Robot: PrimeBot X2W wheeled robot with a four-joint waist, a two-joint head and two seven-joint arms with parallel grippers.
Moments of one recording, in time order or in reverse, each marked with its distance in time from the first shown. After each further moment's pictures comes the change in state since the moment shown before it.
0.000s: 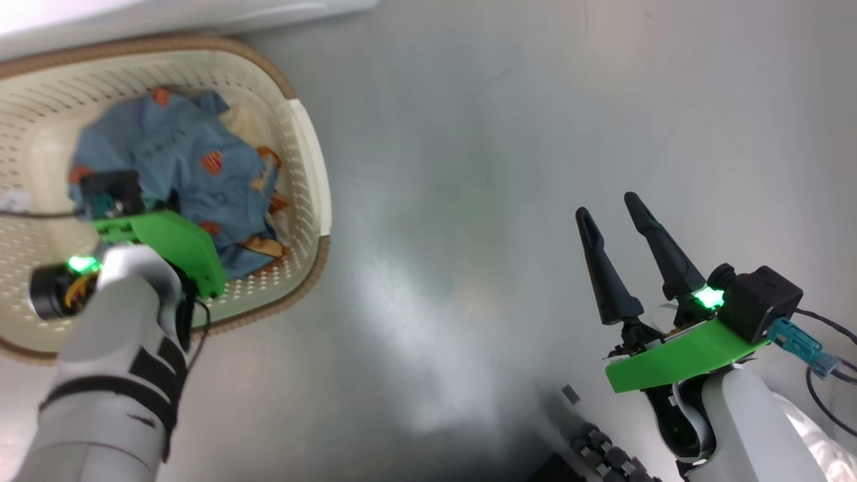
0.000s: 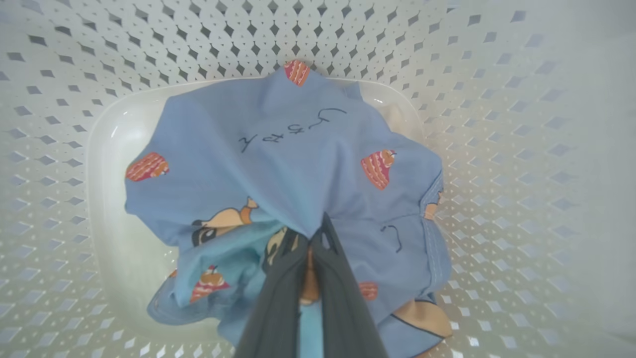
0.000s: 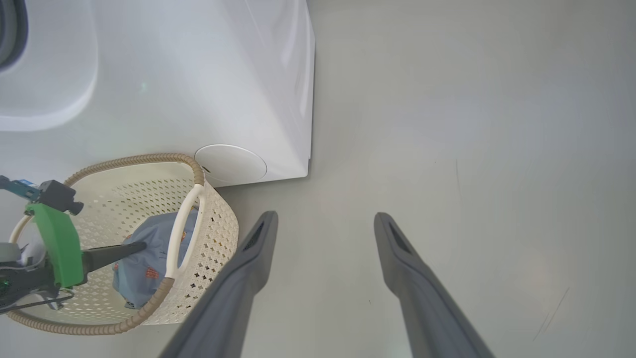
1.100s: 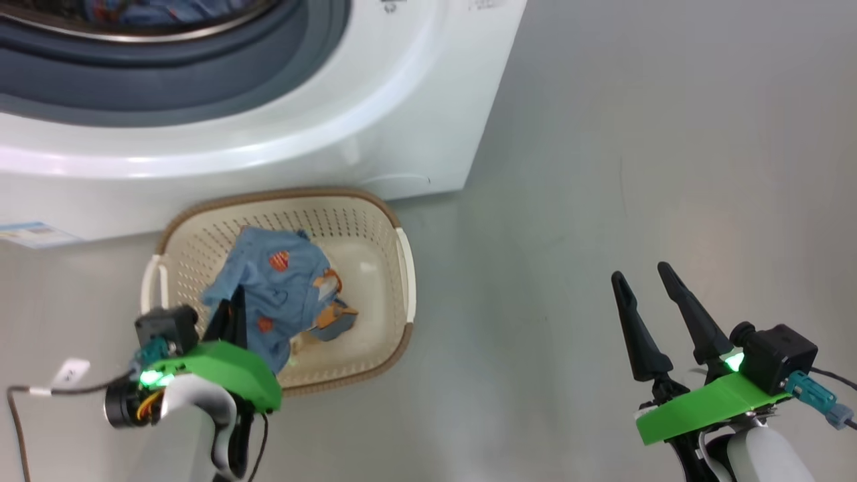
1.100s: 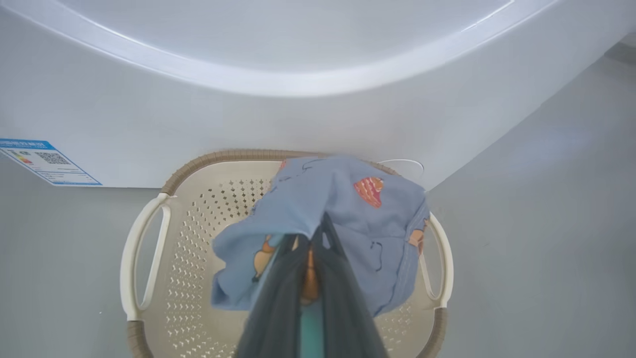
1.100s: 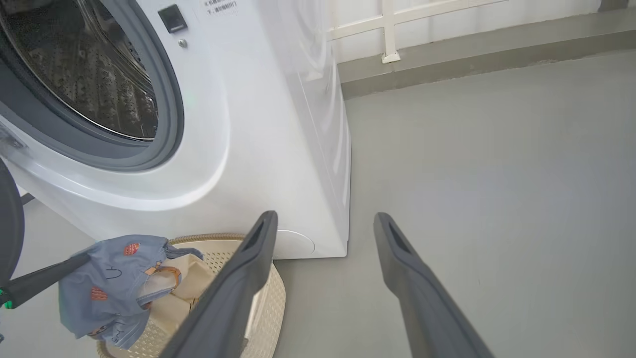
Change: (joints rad) left arm 0.500 -0.056 0.094 -0.515 -0.014 -0.048 -0.063; right arm 0.136 -0.027 -0.066 0.043 0.000 0.000 0.000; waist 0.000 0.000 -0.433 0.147
